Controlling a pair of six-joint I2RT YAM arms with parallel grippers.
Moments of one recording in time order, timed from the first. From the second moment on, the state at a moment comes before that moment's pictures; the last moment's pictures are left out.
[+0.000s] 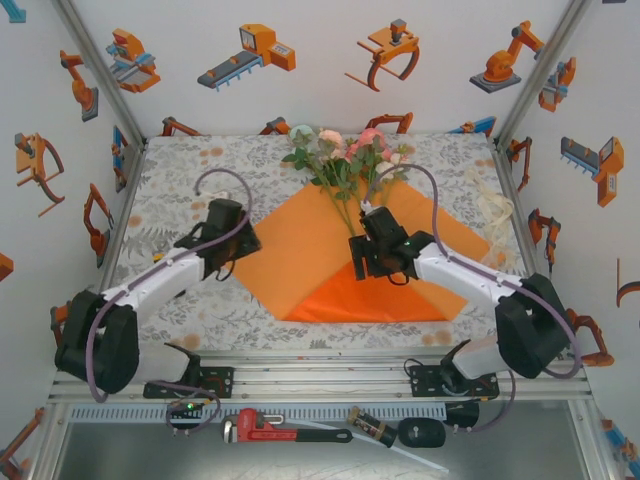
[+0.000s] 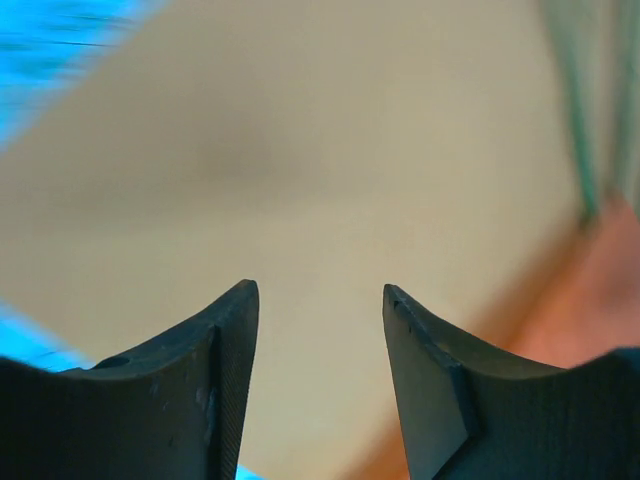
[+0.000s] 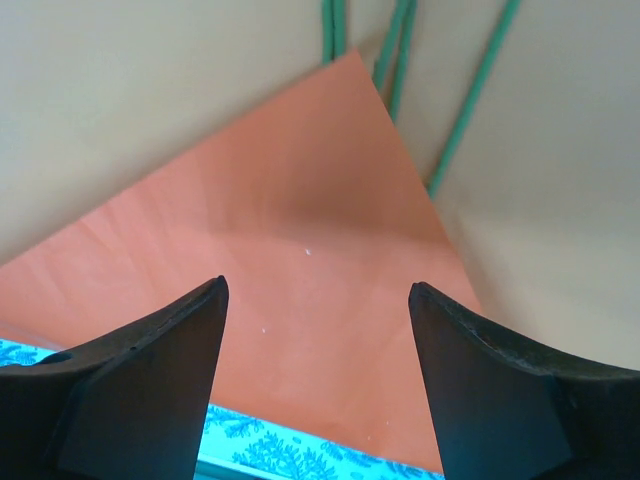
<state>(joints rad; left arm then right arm) -0.41 1.32 0.75 -0.24 -0.24 -0.68 0.66 1.43 0.90 -0.49 0.10 0.35</state>
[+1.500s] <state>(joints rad) -0.57 1.25 0.56 -0.17 0.04 -1.11 0.66 1.52 0.87 -0.45 0.17 0.39</state>
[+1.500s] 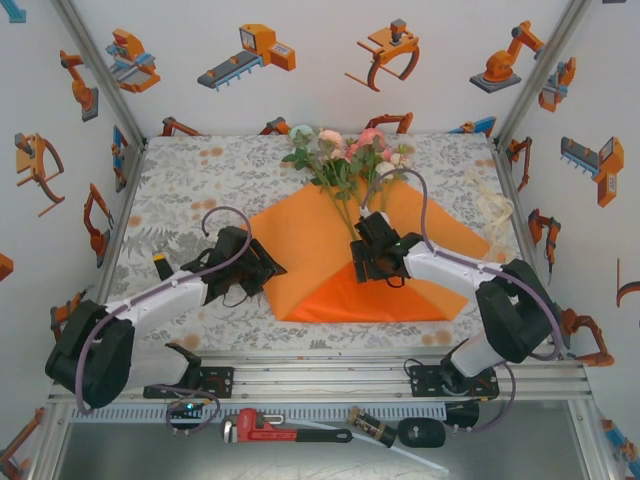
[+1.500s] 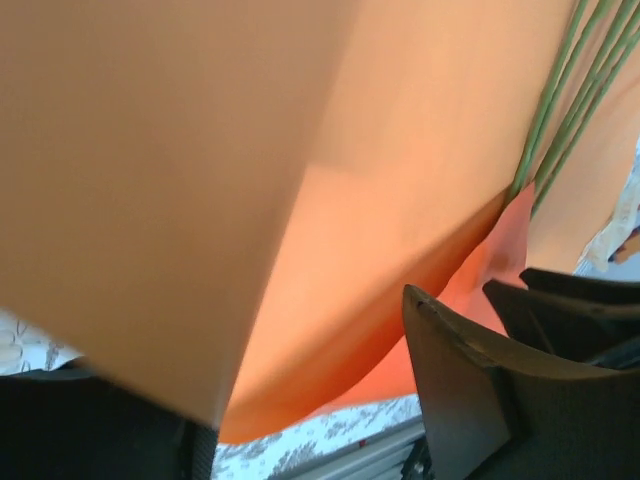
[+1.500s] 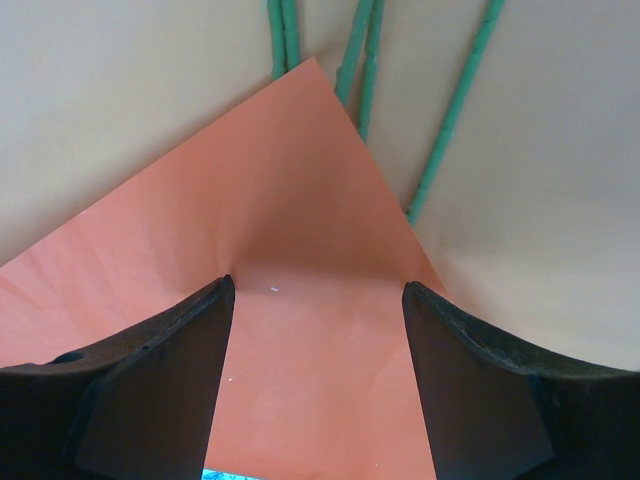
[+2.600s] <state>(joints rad) -0.57 1.29 0.77 -0.24 0.08 -1.11 0.85 1.43 0.65 -0.25 -0.07 0.46</state>
